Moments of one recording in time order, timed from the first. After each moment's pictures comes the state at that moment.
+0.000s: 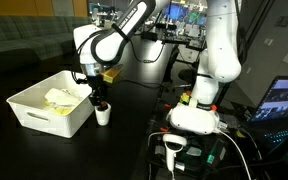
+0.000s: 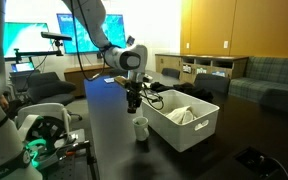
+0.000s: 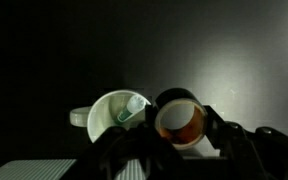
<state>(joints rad) 0.20 0.30 0.19 -2.20 0.03 2.32 0.22</state>
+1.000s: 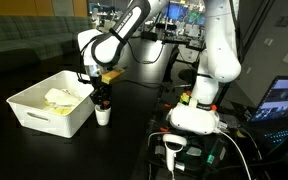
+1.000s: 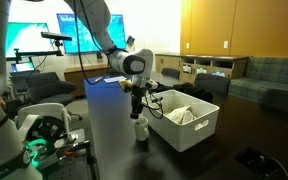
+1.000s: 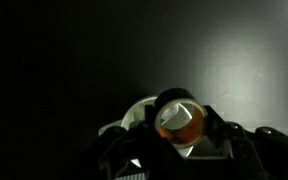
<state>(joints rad) 0.20 0.34 0.13 -2.20 0.06 2.33 0.34</state>
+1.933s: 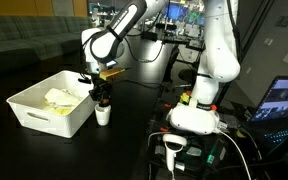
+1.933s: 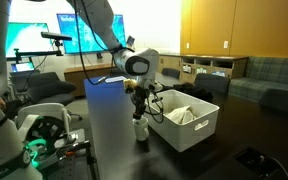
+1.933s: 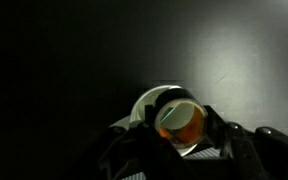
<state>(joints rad) 0.16 0.34 0.11 -2.19 0.16 2.33 0.34</state>
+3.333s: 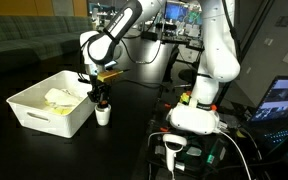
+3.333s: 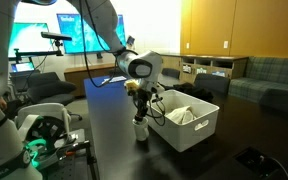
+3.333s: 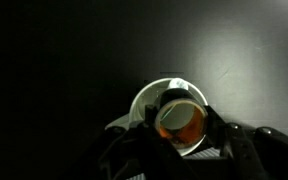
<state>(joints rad) 0.16 0.39 0.10 -2.15 0.17 2.33 0.34</state>
